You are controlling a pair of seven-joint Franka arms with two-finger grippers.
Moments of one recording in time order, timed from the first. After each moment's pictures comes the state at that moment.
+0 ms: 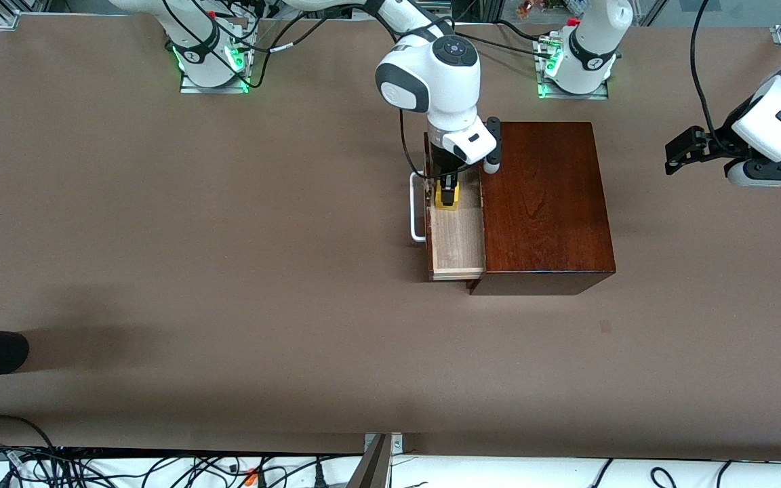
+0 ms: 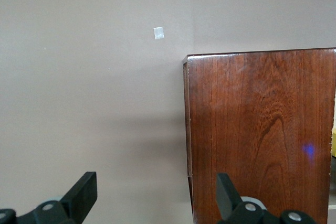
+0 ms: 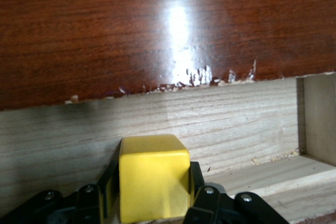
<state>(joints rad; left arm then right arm) -0.06 -0.03 0.00 -1.69 0.01 1.61 -0.04 1.06 0.77 -0.09 -1.24 -0.14 2.20 -0.40</state>
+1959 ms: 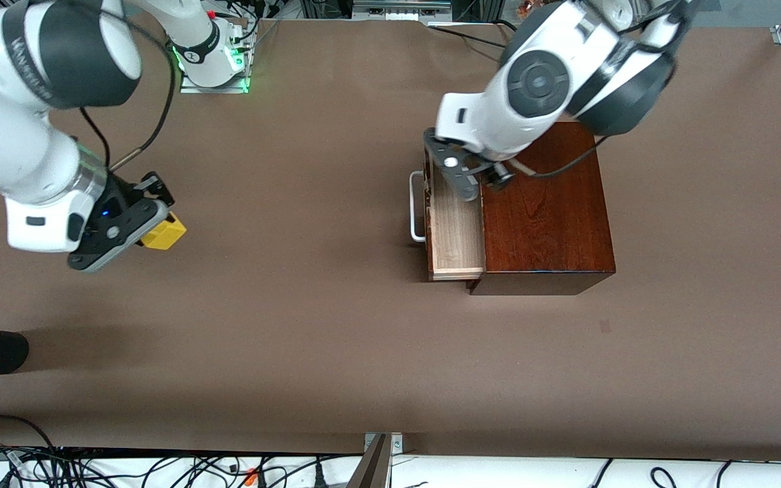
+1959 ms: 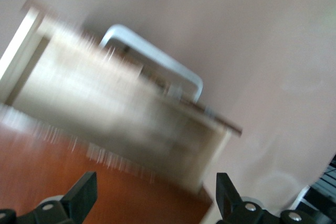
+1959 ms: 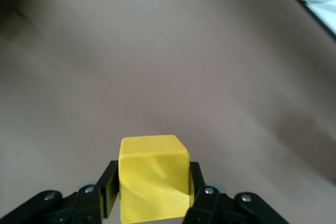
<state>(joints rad) -0.28 0.38 -0.40 -1.48 -0.08 1.67 0.39 0.47 0.38 -0.36 -1.27 0.14 1.57 -0.55</state>
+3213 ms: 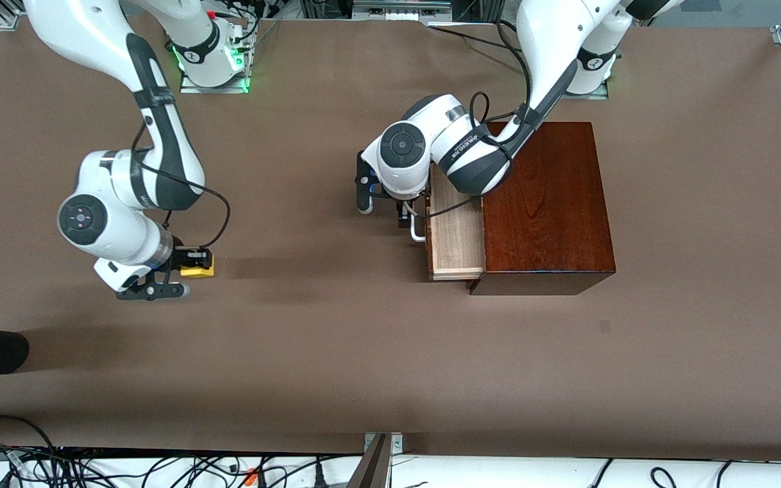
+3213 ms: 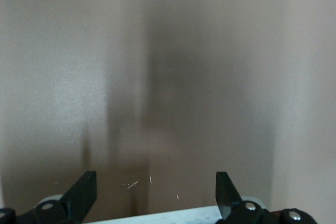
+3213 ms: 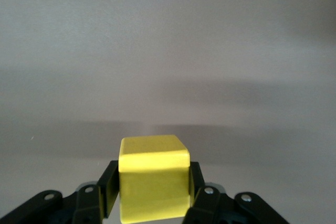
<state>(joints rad) -0.47 0.68 -0.39 -1.49 0.12 1.98 0.69 0.41 0.50 -0.28 -1.79 0.14 2.21 0.02</state>
